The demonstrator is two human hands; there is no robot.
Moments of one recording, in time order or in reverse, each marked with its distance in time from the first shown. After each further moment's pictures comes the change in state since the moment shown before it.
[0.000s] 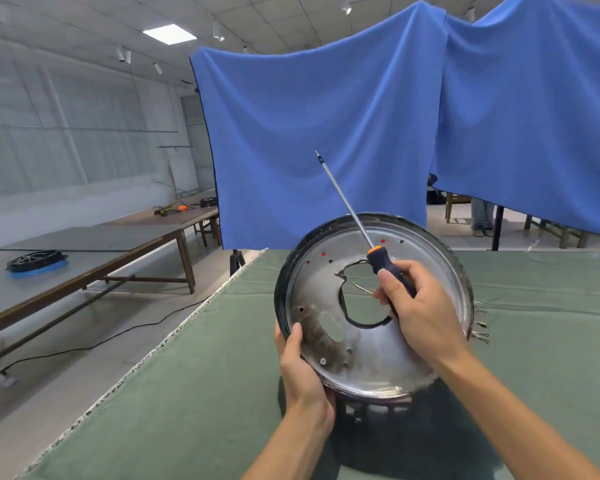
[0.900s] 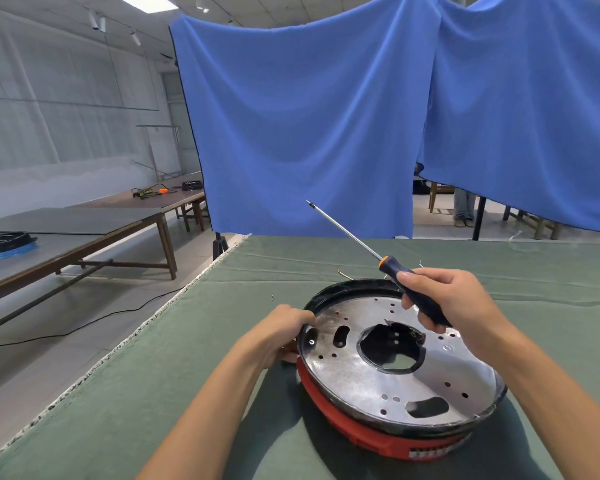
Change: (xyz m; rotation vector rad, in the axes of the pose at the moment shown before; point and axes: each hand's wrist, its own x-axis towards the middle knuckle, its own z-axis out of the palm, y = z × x) left_hand 0.056 0.037 0.011 1.279 -0.335 -0.316; right_hand 0.014 0.003 -0.058 0.057 -0.198 0.319
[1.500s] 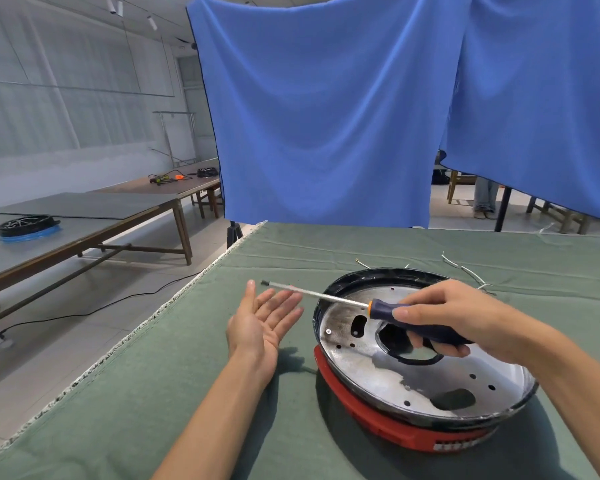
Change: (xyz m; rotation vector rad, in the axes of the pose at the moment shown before) left_hand -0.011 -0.039 -0.018 -1.225 0.318 0.216; right_hand -0.004 -0.006 0.013 -0.300 -0.547 0.123
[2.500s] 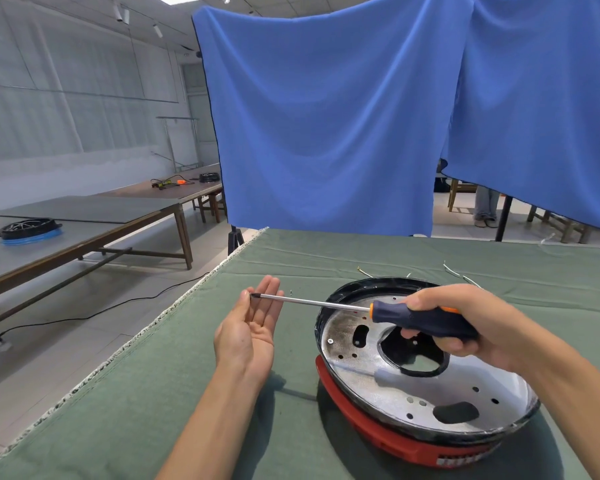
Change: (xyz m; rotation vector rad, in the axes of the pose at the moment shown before) left_hand -0.005 0.016 0.004 -0.255 -0.036 0.049; right_hand 0.006 -0.001 -0.003 0.324 0.159 0.149
